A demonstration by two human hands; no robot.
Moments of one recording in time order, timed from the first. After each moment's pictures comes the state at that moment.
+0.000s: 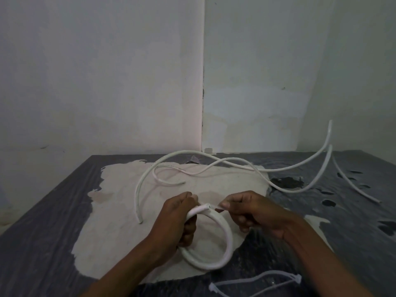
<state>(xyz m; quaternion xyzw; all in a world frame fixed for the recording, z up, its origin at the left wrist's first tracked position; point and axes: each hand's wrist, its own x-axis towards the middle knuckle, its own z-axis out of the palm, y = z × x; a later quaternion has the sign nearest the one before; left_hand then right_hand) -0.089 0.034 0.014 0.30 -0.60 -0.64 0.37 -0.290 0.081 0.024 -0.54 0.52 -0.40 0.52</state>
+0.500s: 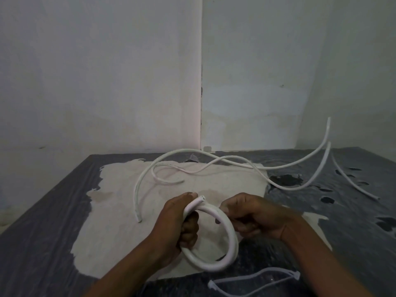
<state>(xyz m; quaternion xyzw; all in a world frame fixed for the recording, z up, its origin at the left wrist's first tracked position) -0.091 0.043 0.019 0.30 -0.53 -0.71 0.35 -0.294 0.080 0.020 -0.54 0.41 -0.36 0.64</state>
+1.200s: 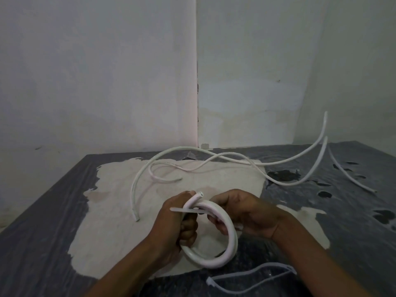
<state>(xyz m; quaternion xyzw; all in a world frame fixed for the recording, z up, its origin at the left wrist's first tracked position) -0.096 0.041 0.014 0.32 -0.50 -0.72 0.34 -0.276 0.080 0.017 -0.52 0.33 -0.42 0.67</state>
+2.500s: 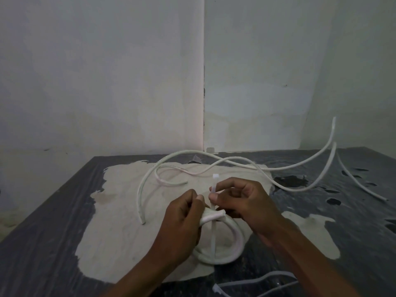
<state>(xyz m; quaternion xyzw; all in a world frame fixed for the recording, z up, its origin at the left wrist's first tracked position) -0.095 0.041 0.005 0.27 -0.71 -0.47 0.46 -0.243 0.097 0.045 -0.50 0.53 -0.57 0.38</state>
